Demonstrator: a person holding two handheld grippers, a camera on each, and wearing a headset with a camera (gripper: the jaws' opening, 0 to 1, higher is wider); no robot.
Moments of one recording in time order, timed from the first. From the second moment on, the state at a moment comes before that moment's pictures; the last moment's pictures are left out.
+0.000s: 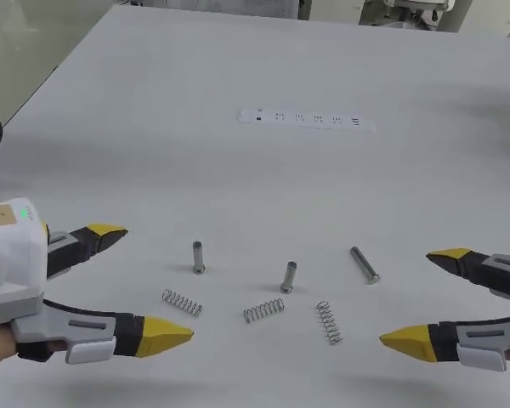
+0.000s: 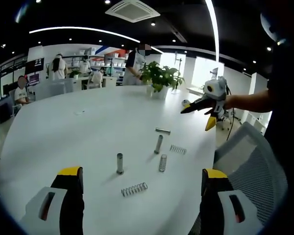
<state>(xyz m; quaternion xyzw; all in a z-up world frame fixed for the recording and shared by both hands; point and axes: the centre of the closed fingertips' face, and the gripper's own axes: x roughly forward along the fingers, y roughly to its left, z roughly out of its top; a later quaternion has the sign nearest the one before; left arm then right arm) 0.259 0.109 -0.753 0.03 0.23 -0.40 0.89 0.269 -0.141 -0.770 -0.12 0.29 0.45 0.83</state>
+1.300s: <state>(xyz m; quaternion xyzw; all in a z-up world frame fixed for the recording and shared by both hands) 0.260 0.113 -0.758 0.03 0.23 -0.40 0.89 0.278 -0.146 -0.772 -0.13 0.30 0.44 0.84</state>
